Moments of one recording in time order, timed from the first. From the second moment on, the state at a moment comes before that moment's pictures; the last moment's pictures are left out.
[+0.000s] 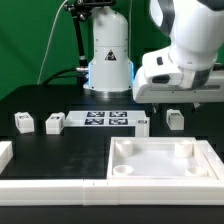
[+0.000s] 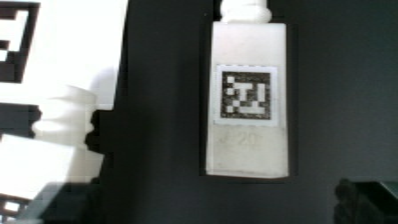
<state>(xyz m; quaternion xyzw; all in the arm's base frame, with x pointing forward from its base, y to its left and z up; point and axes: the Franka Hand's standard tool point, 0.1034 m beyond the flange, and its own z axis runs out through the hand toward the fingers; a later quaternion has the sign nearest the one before) 0.389 0.136 0.041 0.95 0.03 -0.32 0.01</state>
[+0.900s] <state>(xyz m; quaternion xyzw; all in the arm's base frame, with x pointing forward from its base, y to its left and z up) 0.366 0.140 0.016 0.89 0.03 -0.46 0.03</state>
